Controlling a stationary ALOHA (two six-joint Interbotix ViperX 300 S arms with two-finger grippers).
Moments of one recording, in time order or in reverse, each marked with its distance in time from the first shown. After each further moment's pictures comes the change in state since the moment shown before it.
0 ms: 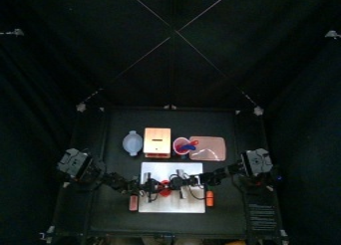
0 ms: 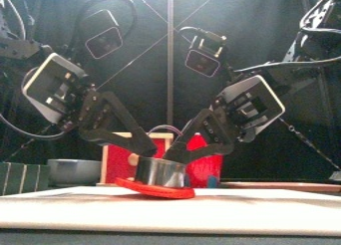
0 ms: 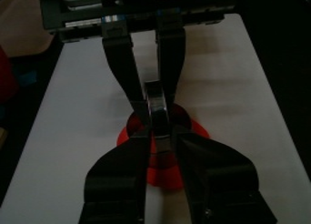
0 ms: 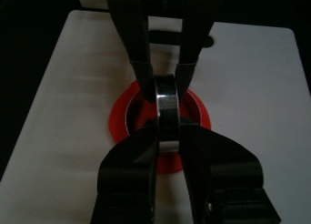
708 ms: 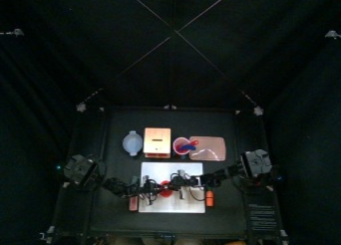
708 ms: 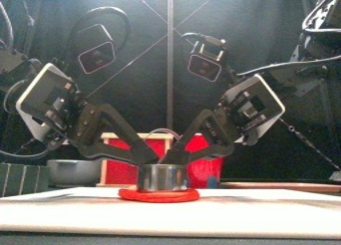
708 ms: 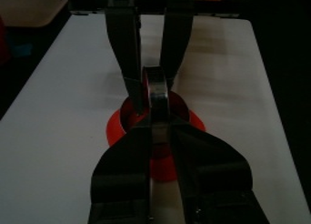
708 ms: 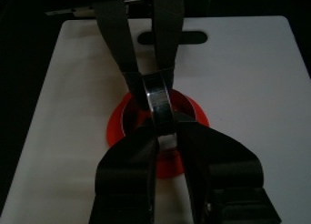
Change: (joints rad) left arm -0.106 0.152 -0.020 -0.097 -0.060 -0.179; right arm 0.005 0.025 0.035 0.114 -0.071 -0.005
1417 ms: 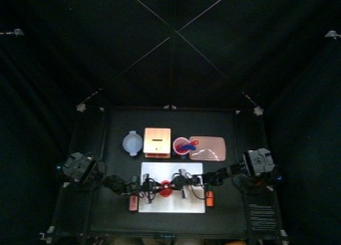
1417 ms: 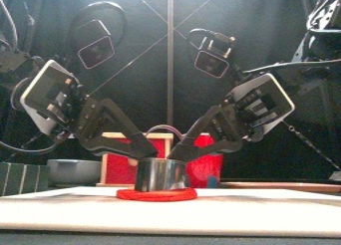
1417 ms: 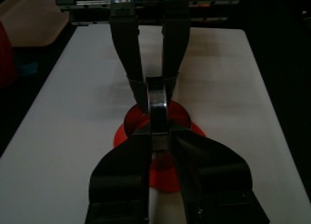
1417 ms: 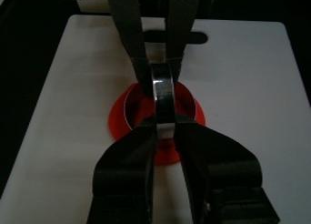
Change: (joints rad) left arm 0.026 -0.018 0.015 0.086 -0.049 0.000; right arm -0.014 -0.023 0.032 -0.041 -0.002 0.011
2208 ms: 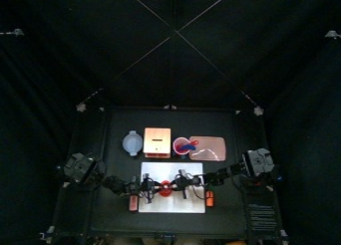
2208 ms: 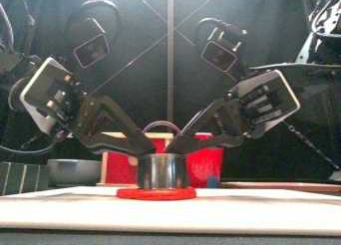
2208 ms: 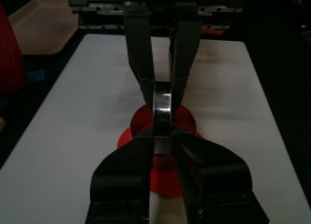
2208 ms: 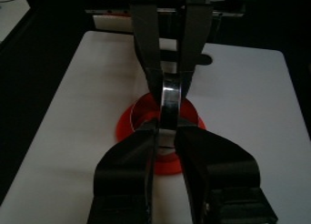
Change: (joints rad) left arm 0.008 -0.057 0.043 -0.005 -0.126 -0.002; right arm -0.023 -0.021 0.014 -0.095 -0.112 -0.012
